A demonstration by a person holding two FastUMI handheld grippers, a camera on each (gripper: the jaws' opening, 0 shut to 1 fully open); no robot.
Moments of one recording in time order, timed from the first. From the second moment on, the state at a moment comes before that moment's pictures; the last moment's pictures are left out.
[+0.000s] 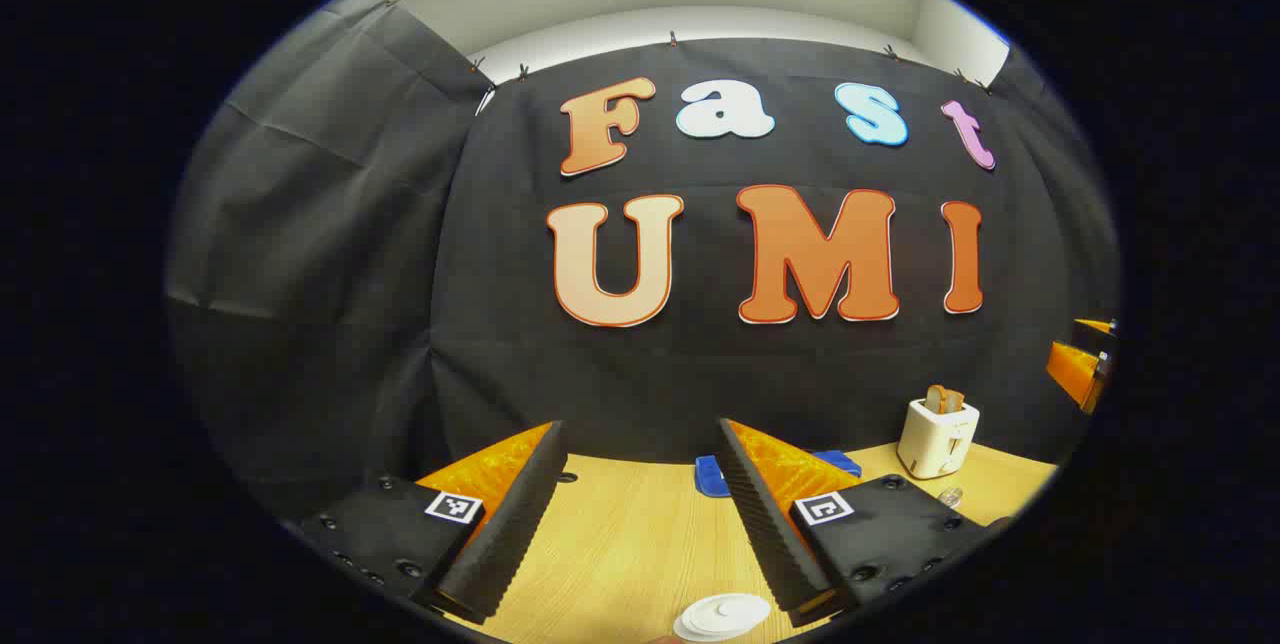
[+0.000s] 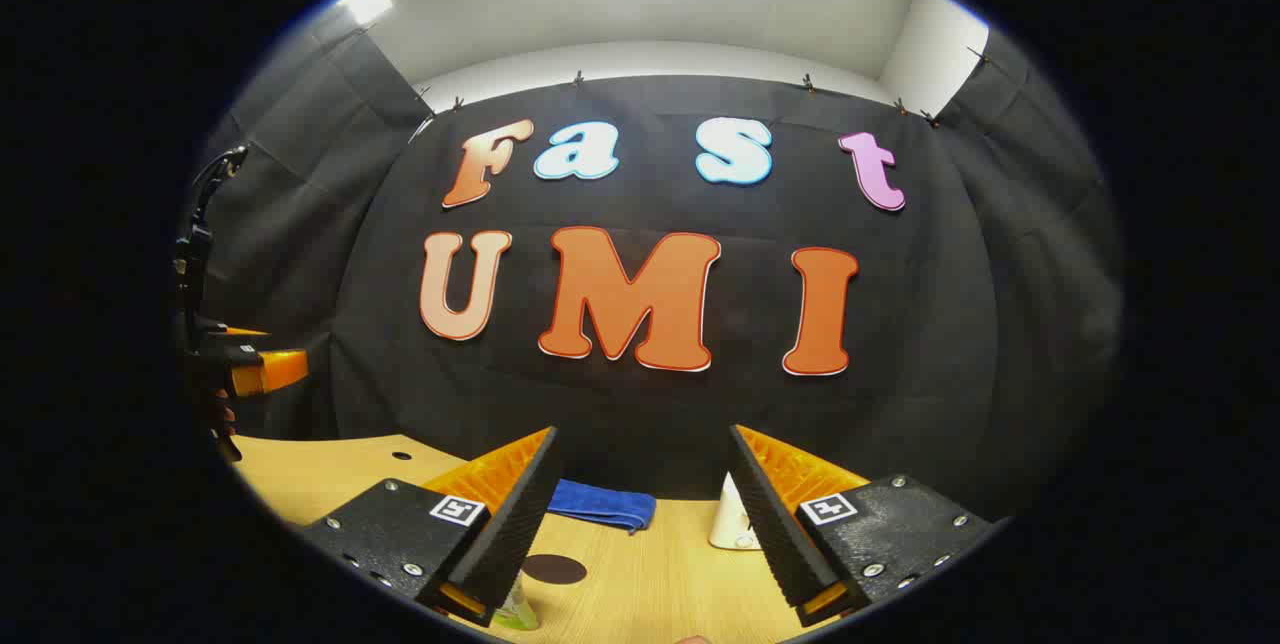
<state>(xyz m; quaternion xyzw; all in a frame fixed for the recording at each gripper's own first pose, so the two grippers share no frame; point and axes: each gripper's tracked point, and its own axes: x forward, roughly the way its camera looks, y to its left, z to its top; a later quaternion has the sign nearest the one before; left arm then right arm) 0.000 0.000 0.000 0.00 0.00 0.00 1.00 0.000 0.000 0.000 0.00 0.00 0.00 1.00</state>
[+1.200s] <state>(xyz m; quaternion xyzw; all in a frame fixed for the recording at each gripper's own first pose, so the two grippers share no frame) -0.014 -0.058 -0.081 0.03 0.04 -0.09 0.99 -0.012 0.018 -0.067 0.01 0.07 0.04 1.00</state>
